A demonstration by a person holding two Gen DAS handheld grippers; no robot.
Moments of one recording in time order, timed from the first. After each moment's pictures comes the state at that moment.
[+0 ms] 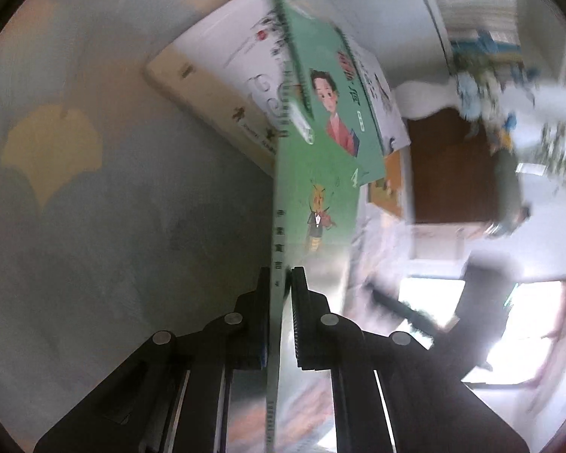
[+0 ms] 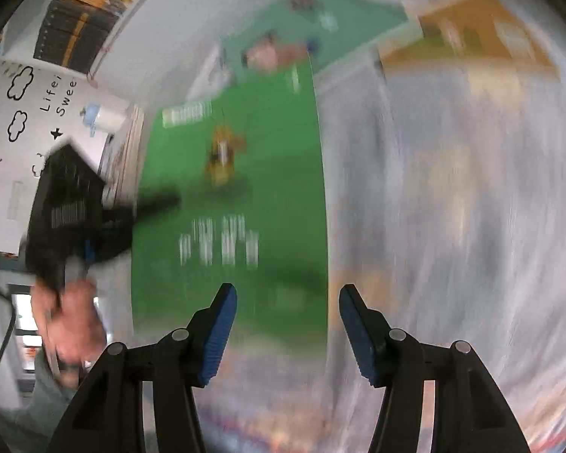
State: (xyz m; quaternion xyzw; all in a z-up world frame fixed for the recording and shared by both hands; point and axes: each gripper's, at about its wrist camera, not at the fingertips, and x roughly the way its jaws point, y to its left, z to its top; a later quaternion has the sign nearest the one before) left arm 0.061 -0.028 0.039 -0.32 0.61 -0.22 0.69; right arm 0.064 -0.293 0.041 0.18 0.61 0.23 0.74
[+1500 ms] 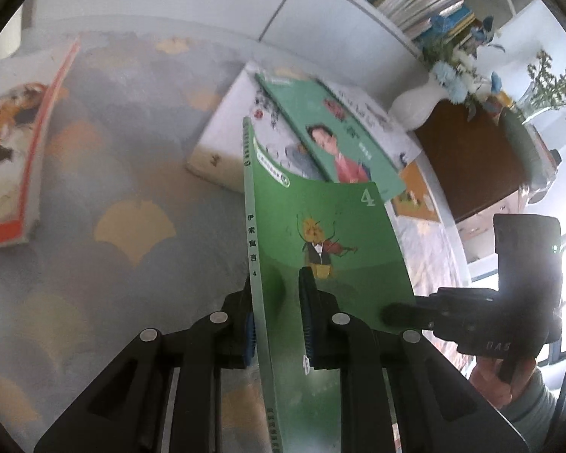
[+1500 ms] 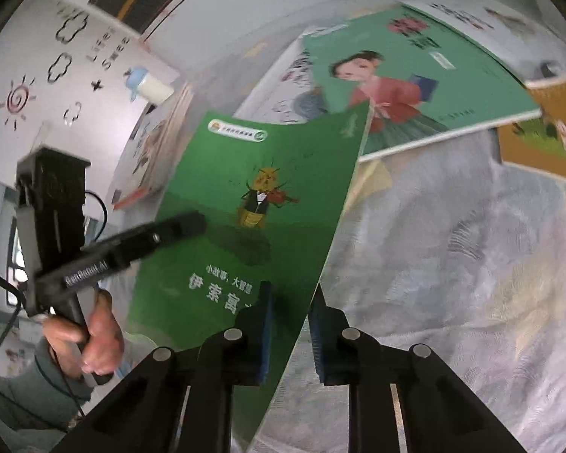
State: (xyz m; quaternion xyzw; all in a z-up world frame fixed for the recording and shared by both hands) left arm 0.028 -0.003 0.076 -0.20 0.51 -0.18 0.82; right arm 0.055 -0.251 0.052 0.12 0.58 0.34 0.73
